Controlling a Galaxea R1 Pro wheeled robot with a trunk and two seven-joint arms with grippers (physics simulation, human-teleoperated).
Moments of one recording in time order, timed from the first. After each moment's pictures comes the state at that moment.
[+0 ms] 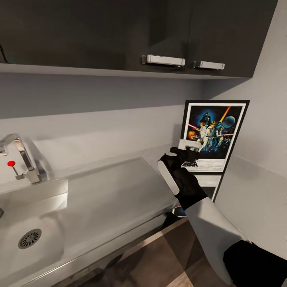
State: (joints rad) left arm 0.06 0.05 0.45 -0.23 0.00 -0.04 -0.03; right arm -0.99 0.17 0.38 -1.06 -0.37 0.52 -1.12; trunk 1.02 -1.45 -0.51
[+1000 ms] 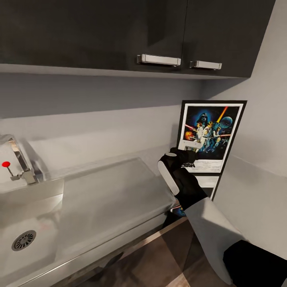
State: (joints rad) left arm 0.06 0.06 0.45 -0.23 0.00 -0.04 -0.03; right arm -0.99 0.17 0.38 -1.05 -0.37 0.52 -1.12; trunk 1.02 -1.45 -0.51
